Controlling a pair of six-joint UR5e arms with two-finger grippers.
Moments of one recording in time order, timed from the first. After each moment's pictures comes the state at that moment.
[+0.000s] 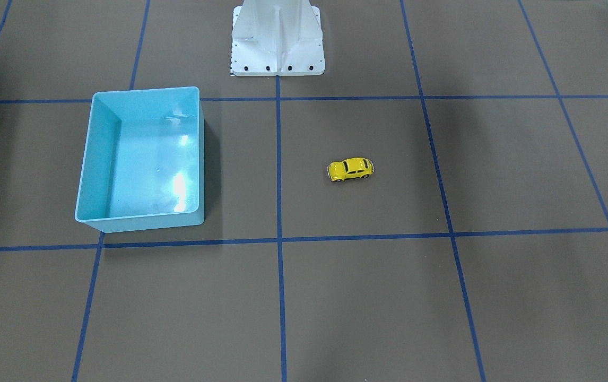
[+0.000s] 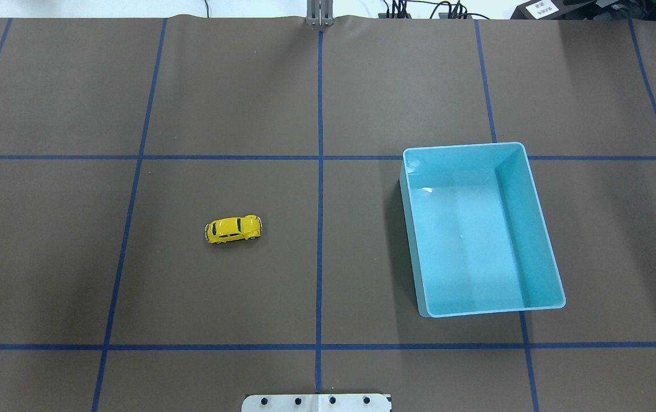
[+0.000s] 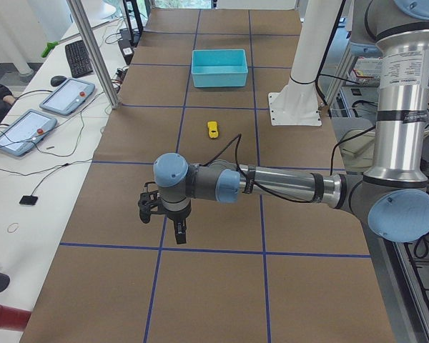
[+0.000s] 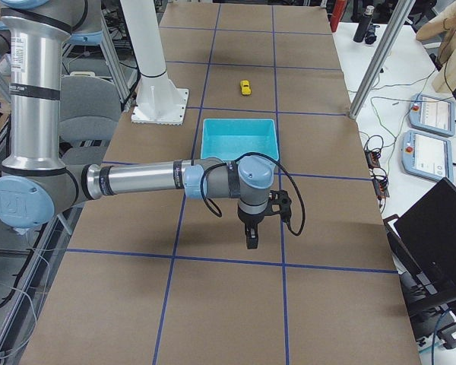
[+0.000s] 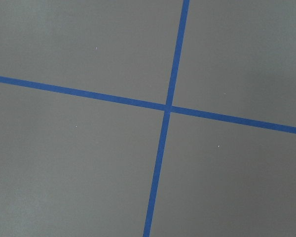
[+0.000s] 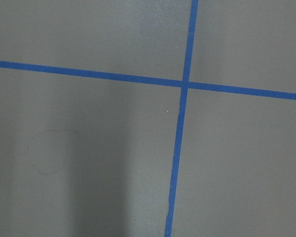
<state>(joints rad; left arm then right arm) -1.53 -1.56 -1.68 -1.57 -2.33 -0.28 1.52 -1.67 1.79 -1.62 2.30 -0.01</state>
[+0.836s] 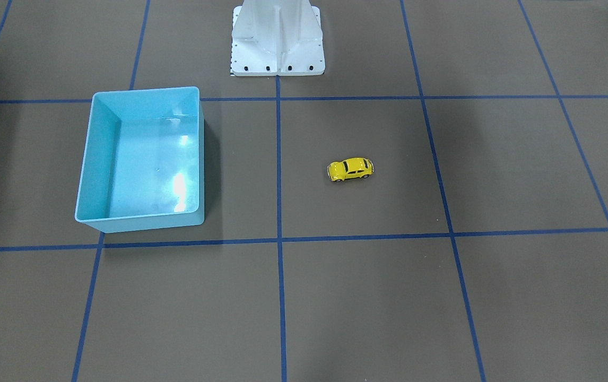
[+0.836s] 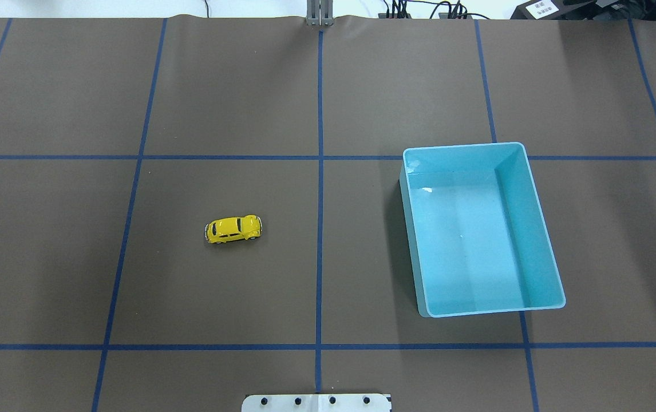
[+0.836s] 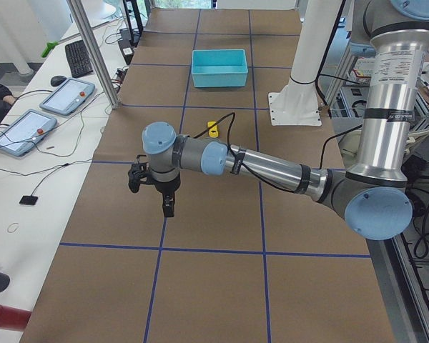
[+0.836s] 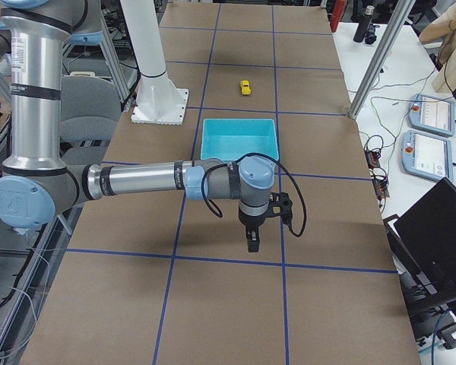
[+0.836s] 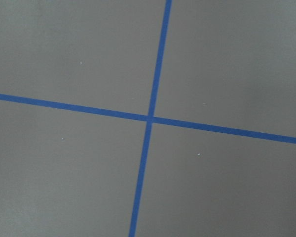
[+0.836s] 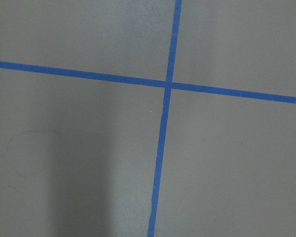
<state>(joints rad) -1.47 -1.67 -1.77 -1.46 -2.34 -0.26 1.52 -1.66 1.78 -1.61 2.28 -0.02</state>
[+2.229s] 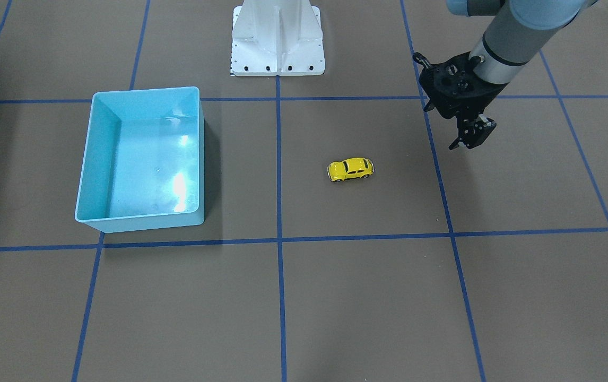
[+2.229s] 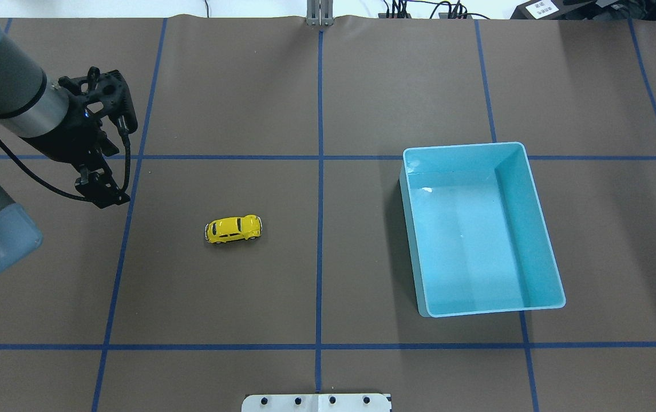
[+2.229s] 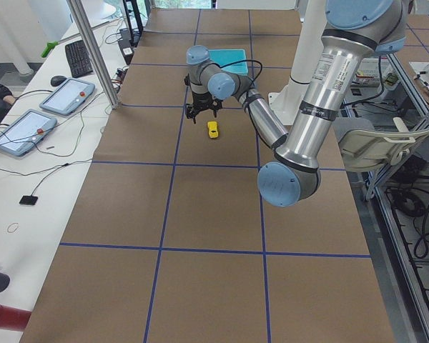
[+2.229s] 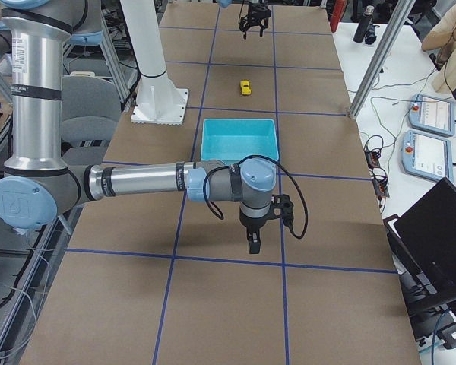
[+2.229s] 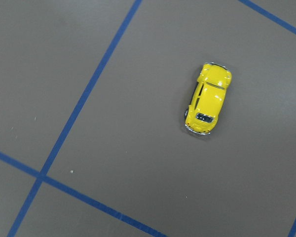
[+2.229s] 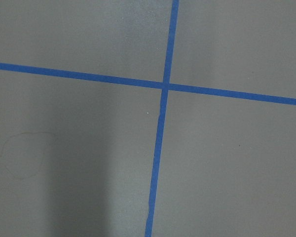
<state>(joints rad) -0.86 -1.94 -2.04 -1.38 -2.19 0.30 1.52 -1.66 1.77 -1.61 2.28 -0.02</state>
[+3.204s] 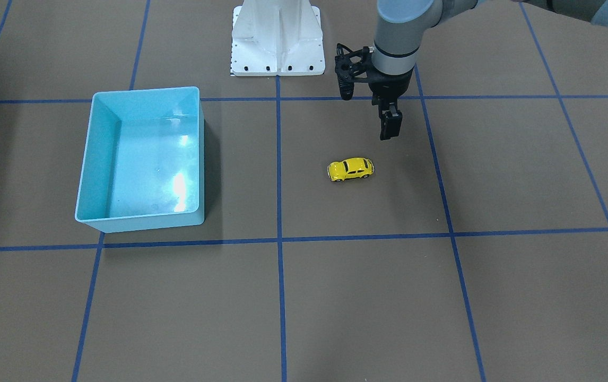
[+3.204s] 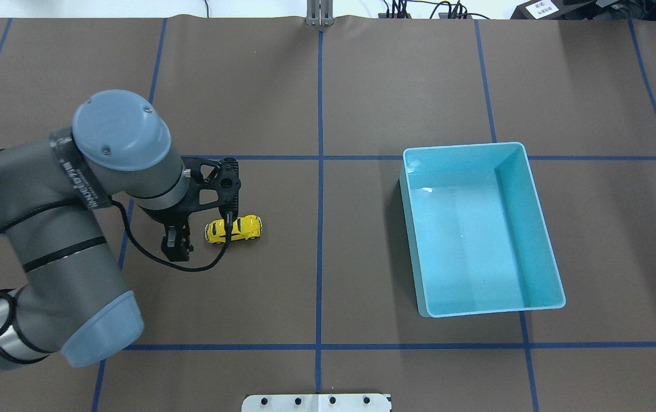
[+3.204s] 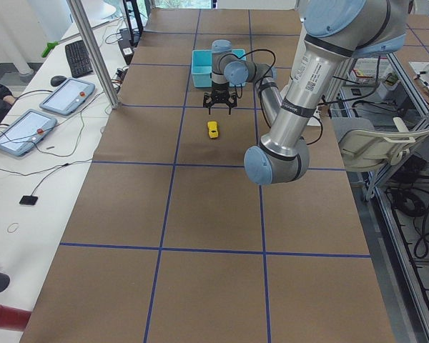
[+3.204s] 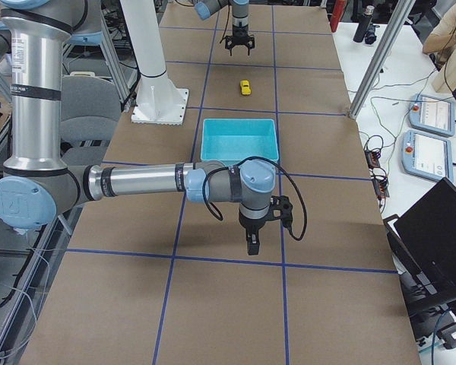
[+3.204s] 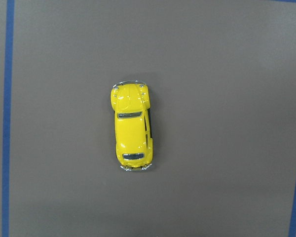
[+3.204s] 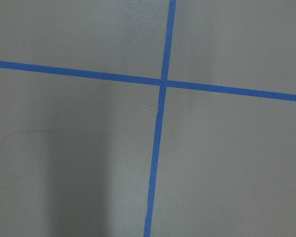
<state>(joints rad) -0.59 -2.14 -1.96 -1.22 -1.90 0.41 1.52 -1.66 1.76 -1.61 2.28 -0.01</state>
